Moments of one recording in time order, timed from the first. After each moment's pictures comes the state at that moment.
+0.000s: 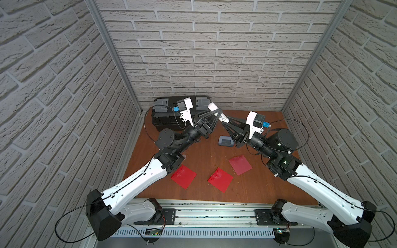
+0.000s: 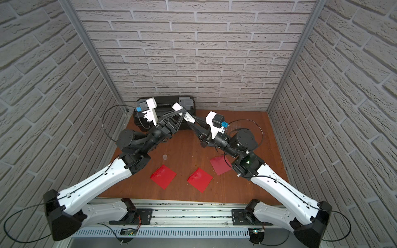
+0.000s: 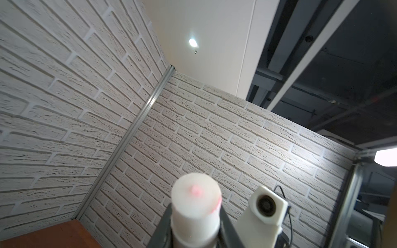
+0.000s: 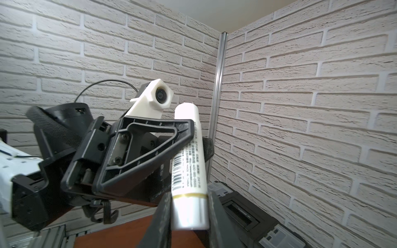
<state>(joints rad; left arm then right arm) -0.79 1.18 1.11 0.66 0.30 -0.74 0.72 1.04 1.08 0.30 -0.27 0.03</state>
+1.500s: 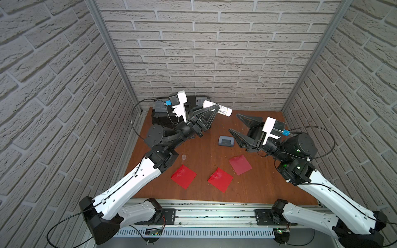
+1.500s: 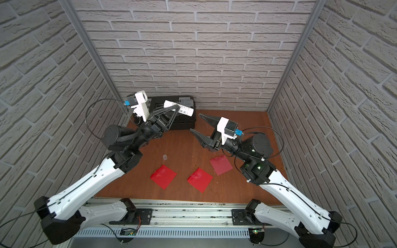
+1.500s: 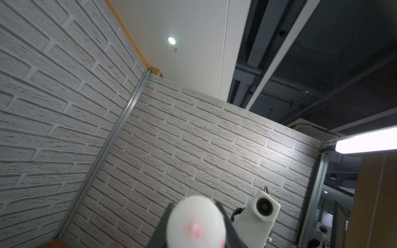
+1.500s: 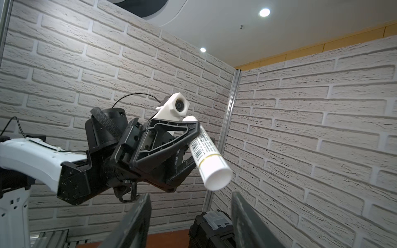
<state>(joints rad) -0.77 1.13 1.20 0.57 0.34 -0.77 0.73 0.99 1.12 0.28 -0.36 -0.16</state>
